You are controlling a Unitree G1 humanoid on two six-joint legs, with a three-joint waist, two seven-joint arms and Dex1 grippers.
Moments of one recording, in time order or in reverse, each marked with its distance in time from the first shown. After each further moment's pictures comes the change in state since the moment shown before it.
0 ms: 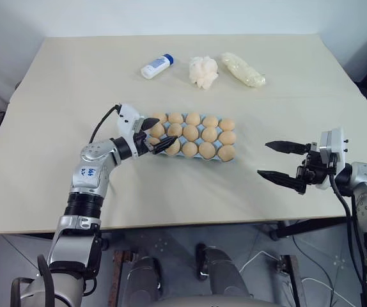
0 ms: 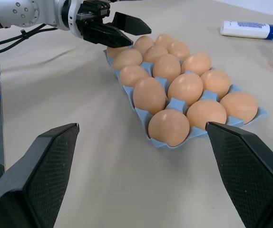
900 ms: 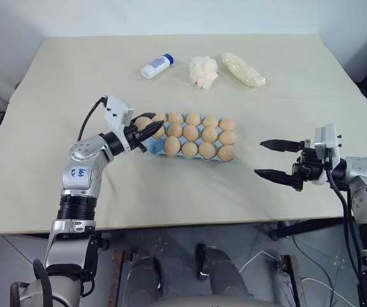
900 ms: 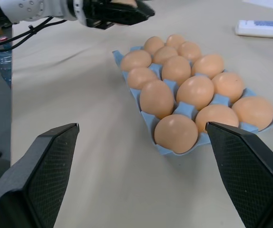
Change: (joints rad) left arm 0.031 0.015 0.025 -0.114 -0.018 0.028 0.014; right arm -0.073 0.000 0.040 0.076 -0.004 -0.003 0.047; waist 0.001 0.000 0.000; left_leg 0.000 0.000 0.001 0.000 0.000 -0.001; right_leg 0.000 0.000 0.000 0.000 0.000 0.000
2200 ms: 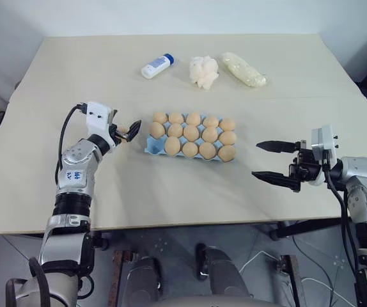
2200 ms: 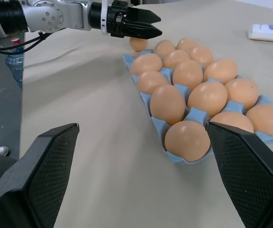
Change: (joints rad) left arm -0.057 0.029 0.077 0.322 0.129 -0.213 0.318; right arm -0.014 0.013 0.026 0.008 0.001 -0.010 0.033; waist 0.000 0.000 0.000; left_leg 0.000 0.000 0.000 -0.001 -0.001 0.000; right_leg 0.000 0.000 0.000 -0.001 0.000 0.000
